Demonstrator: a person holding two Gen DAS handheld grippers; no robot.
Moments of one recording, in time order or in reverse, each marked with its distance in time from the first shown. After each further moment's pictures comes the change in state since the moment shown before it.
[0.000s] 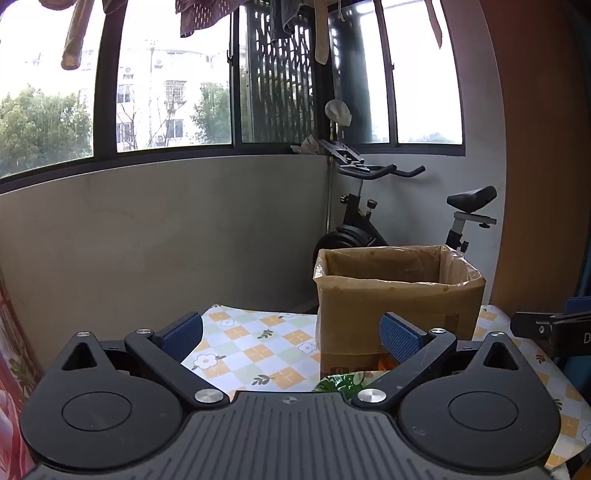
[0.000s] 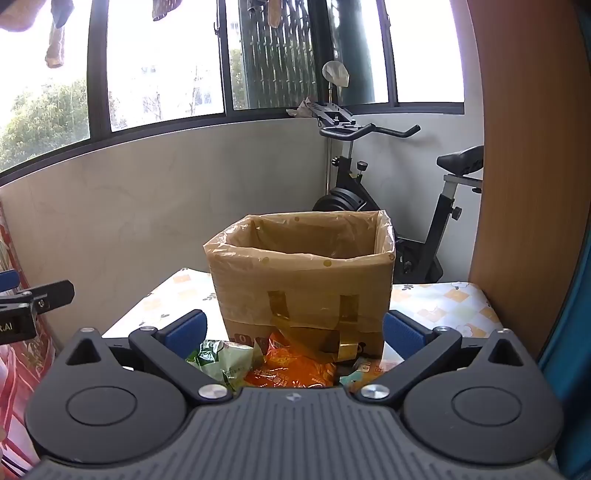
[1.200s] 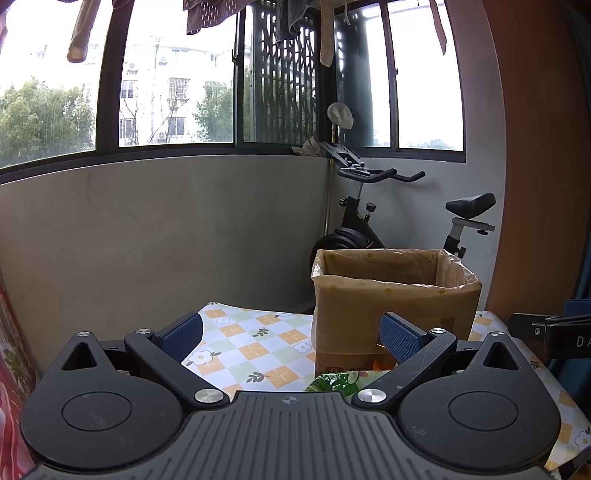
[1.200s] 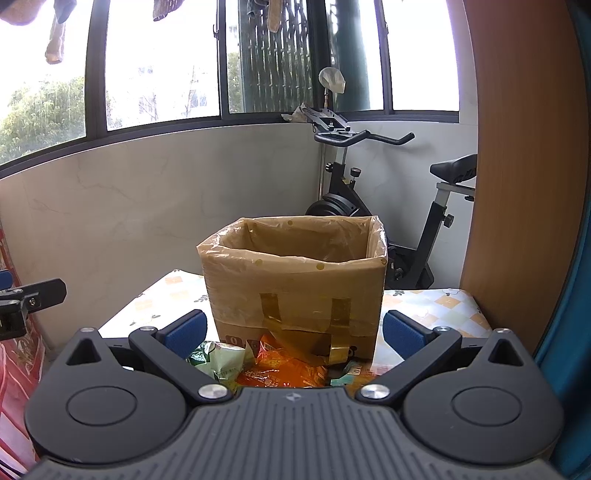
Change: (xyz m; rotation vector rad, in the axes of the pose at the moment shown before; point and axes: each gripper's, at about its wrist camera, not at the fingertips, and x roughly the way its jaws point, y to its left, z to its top) left arm -0.004 0.002 -0.002 -0.026 -0.022 -0.002; right arm -0.010 0.002 -0.003 -0.019 -0.021 -0.026
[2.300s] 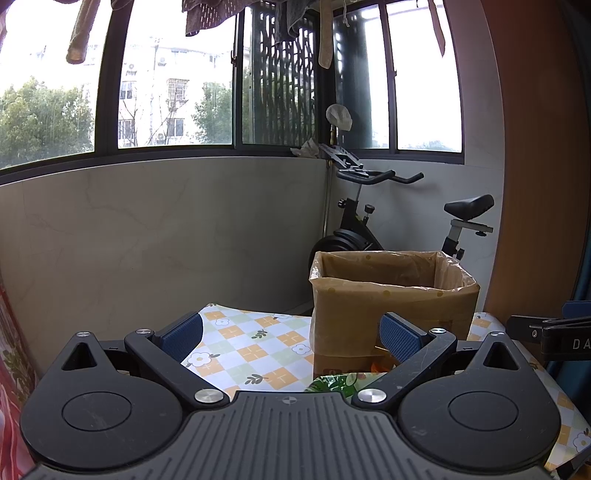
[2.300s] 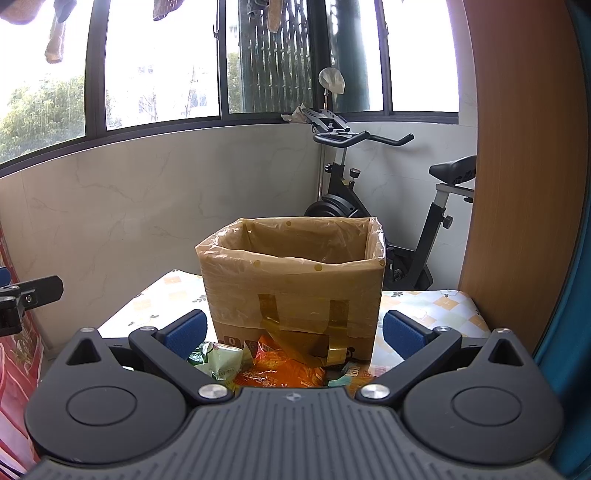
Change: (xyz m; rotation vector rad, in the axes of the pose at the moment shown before) left arm -0.001 -0.002 -0.001 -0.006 -0.005 -0.002; right arm 0.002 0.000 -0.001 -0.003 -0.002 -0.003
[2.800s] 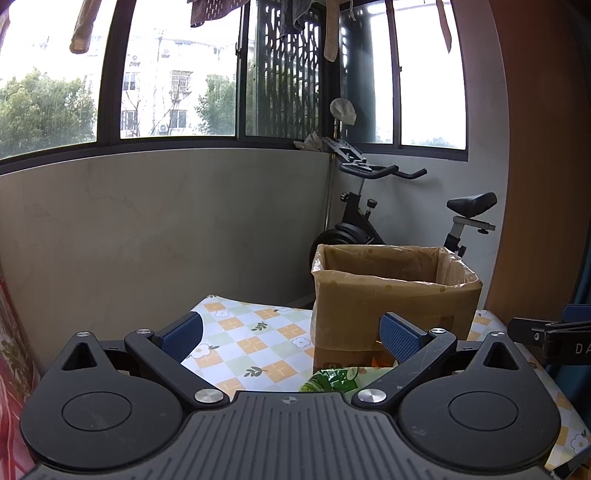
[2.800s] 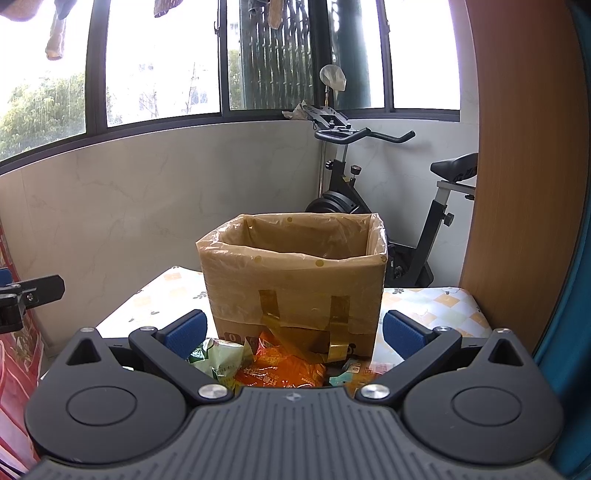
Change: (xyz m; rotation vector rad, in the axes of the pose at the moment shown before) left arm 0.006 0.004 -0.003 -0.024 0.026 0.002; right arm 0.004 0.001 -0.004 -0.004 0.009 0.002
